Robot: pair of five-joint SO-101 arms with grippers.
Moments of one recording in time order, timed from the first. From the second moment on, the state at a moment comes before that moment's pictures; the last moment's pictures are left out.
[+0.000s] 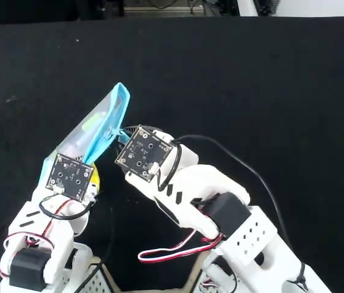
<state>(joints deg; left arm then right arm) 4.1 -101.3 66.9 72.3 -16.5 -41.8 -56.6 48.0 43.1 20.8</state>
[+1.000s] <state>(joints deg) 4.1 -101.3 66.9 72.3 -16.5 -41.2 -56.6 51.5 40.2 20.8</state>
